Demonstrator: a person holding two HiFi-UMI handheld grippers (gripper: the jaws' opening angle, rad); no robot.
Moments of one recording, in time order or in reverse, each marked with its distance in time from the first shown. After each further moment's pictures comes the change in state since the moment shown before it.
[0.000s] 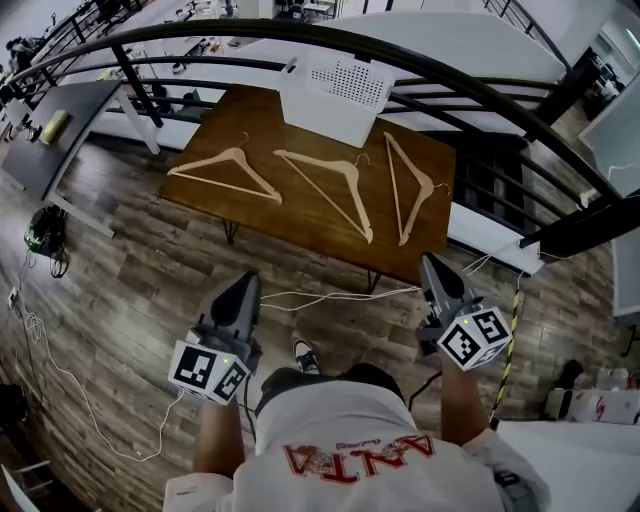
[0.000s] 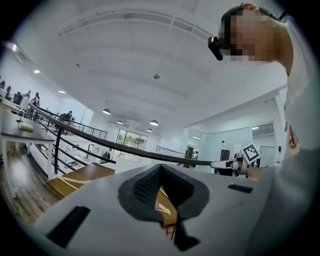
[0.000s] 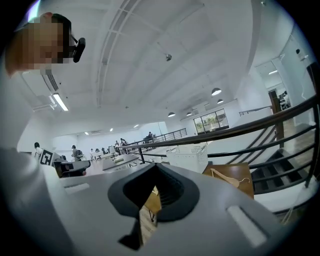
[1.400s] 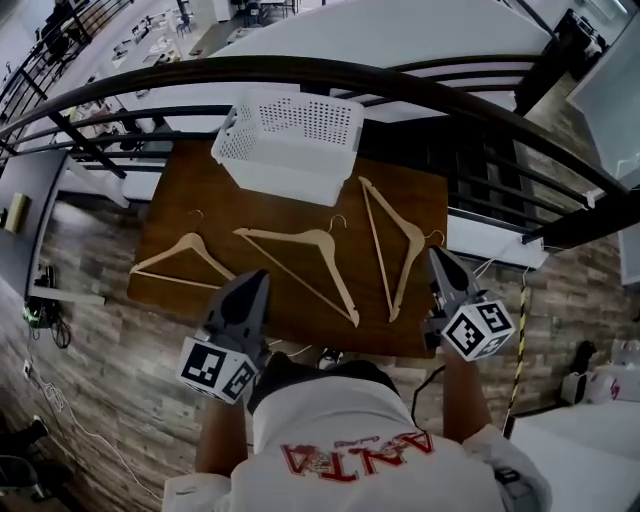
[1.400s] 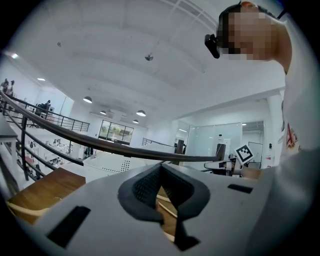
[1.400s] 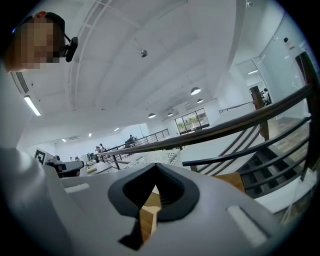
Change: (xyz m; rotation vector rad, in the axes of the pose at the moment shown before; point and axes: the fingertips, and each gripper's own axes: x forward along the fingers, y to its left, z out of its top) left arm 0.308 0.044 0.020 0.041 0.109 -0.198; right arm 0.154 -0.224 0.057 0.108 -0.031 -0.200
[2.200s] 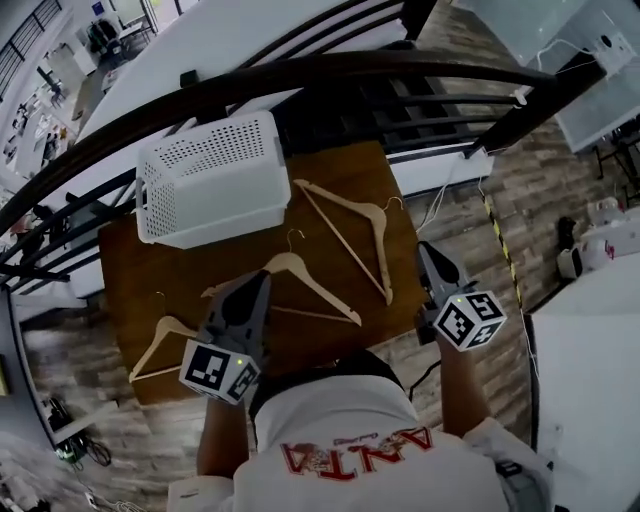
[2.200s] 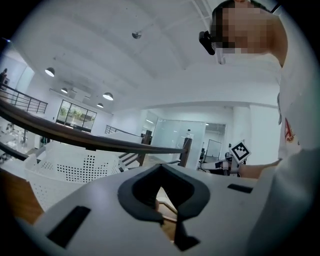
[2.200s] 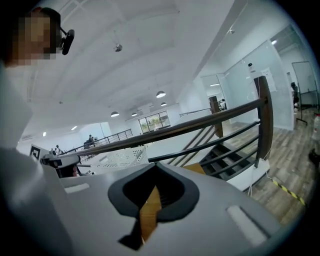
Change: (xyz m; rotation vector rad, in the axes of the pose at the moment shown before) left arm 0.121 0.015 -0.013 0.007 0.131 -0.449; right arm -0.022 -0.041 -0.025 0.095 -0.010 -0.476
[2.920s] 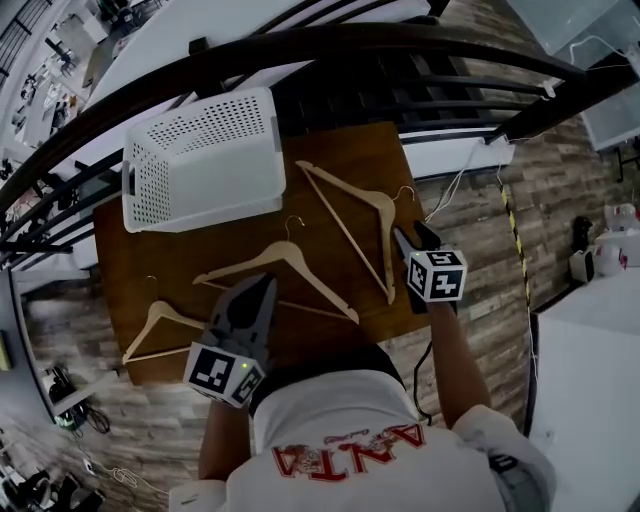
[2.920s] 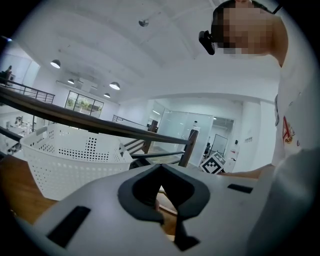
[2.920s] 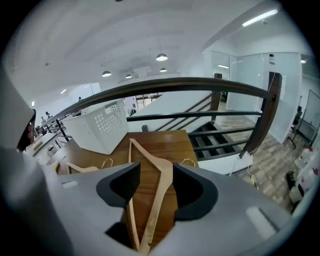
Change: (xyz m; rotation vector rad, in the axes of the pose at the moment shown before) left arm 0.025 -0.008 -0.044 -0.062 0.108 0.065; right arm 0.099 -0.090 -0.111 -0.142 0.406 -0.145
